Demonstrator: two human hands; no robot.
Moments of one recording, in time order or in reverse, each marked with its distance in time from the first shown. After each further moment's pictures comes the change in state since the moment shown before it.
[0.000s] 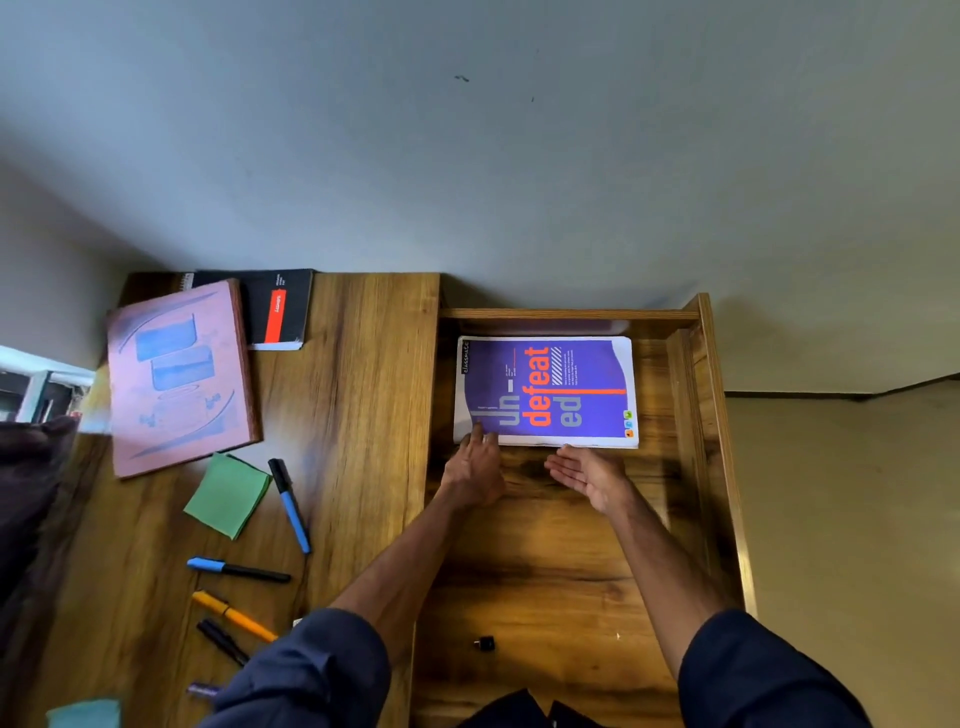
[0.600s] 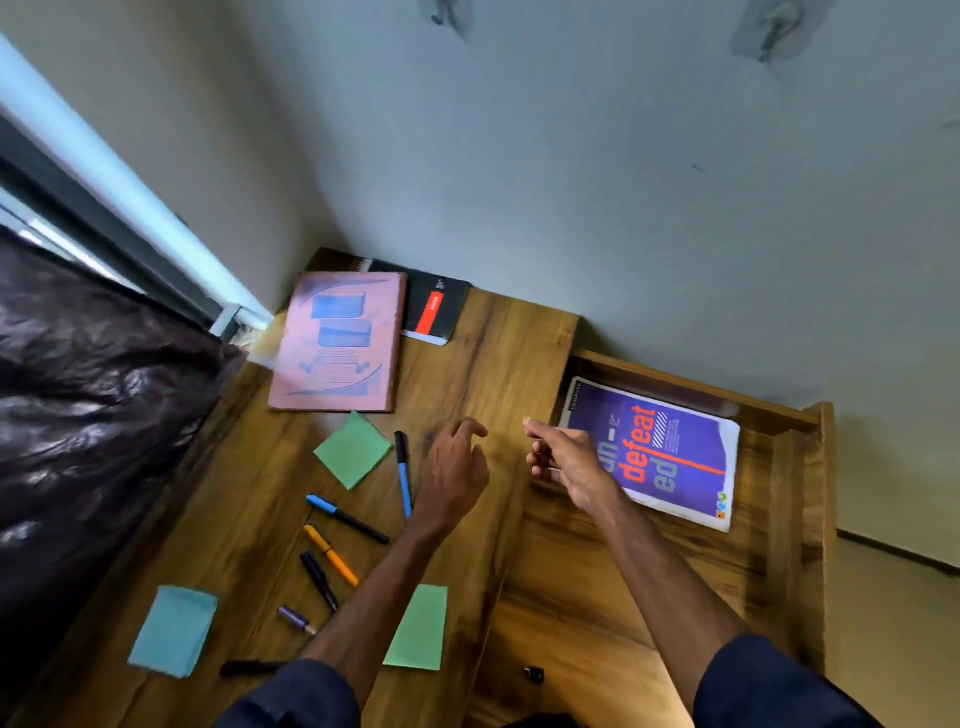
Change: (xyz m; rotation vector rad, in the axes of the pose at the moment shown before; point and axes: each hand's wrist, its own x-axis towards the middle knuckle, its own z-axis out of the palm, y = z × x) left_hand -0.130 -0.122 -0.061 -0.344 0.887 -0.028; right_hand -0.088 -0.002 0.207 -0.370 -0.230 -0.190
